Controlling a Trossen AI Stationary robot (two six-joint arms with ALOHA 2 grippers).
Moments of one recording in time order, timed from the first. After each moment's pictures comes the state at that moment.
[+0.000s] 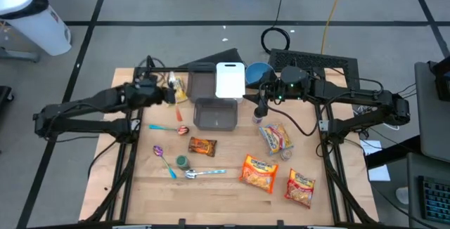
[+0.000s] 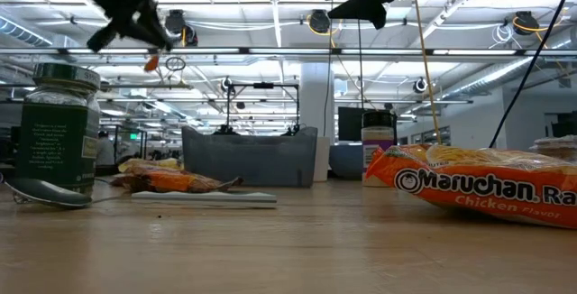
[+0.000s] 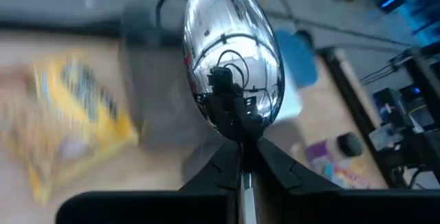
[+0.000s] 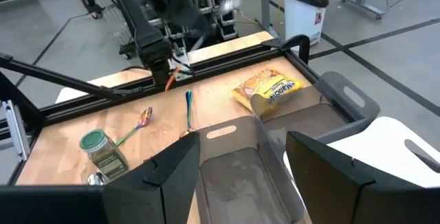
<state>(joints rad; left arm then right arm) 0.27 0.78 0.80 -0.58 -0.37 -0.93 -0.25 1.21 1.04 -0.14 -0.06 0.17</state>
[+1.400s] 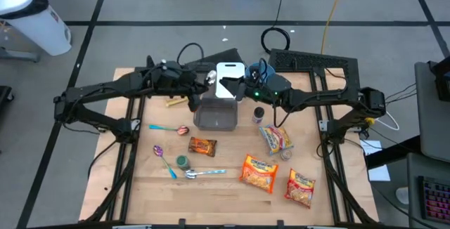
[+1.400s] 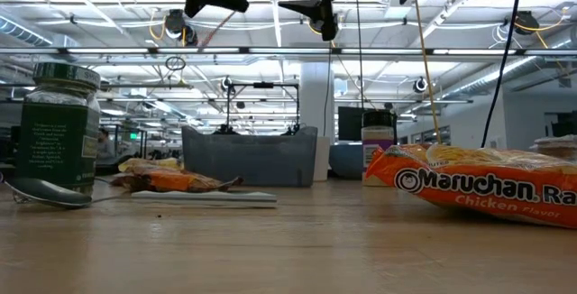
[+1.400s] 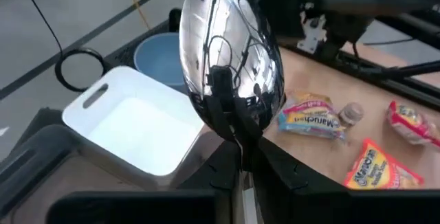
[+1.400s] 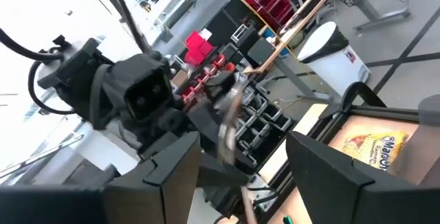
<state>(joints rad) 0.25 1.24 1.23 -0.52 -0.05 -0.23 -0.18 1.52 1.04 0.60 0.16 0.83</state>
